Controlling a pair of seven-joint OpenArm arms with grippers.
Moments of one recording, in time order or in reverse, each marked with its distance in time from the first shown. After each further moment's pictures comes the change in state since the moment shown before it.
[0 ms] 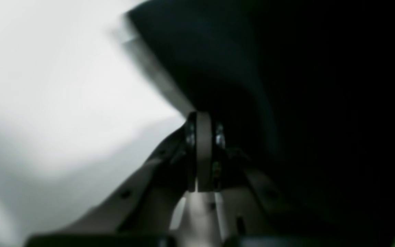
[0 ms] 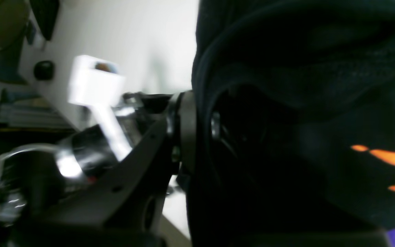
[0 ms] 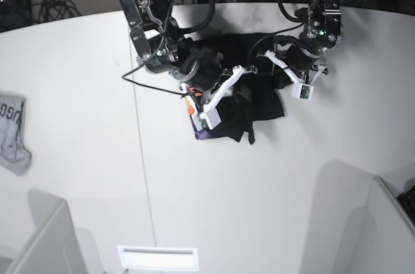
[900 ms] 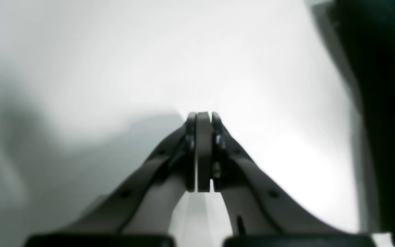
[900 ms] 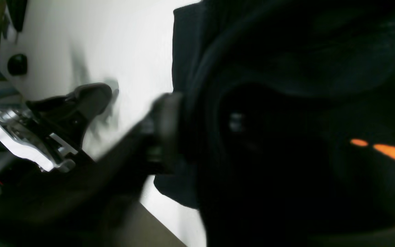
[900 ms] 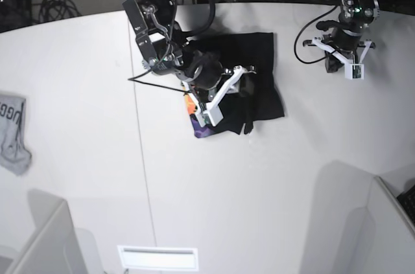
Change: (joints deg) left arm 9.6 0.2 -19.1 7.5 0.4 0.0 1.7; right arm 1.3 -0.2 -0.1 -5.9 0.3 0.0 0.0
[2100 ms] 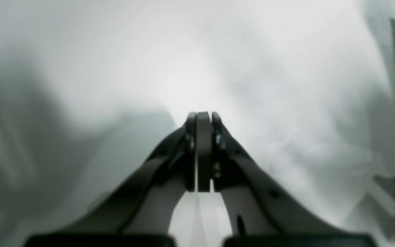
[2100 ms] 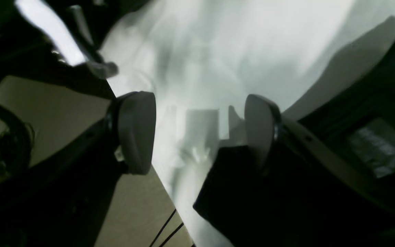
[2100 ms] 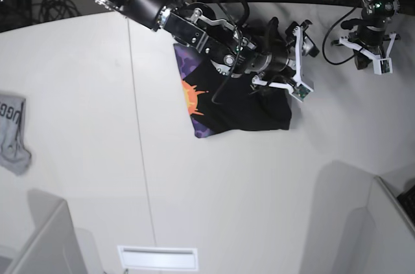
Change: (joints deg) left arm 0.8 -1.1 -9.3 -0.2 -0.2 -0.1 -0.2; right arm 16.9 -0.5 -33.8 -7.6 -0.1 -0.2 -0.1
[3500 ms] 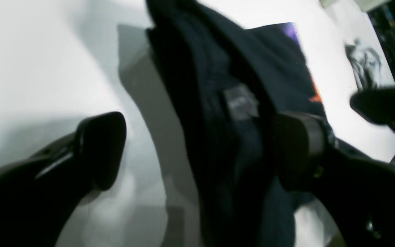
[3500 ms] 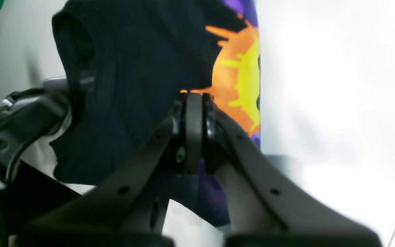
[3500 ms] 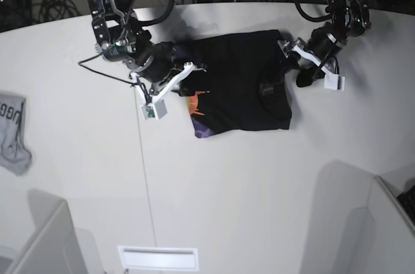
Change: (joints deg) left arm -8.3 1.9 13.2 -10.1 -29.6 -17.7 7.8; right arm -23.6 11.2 41.8 19.4 0.0 -3.2 0.2
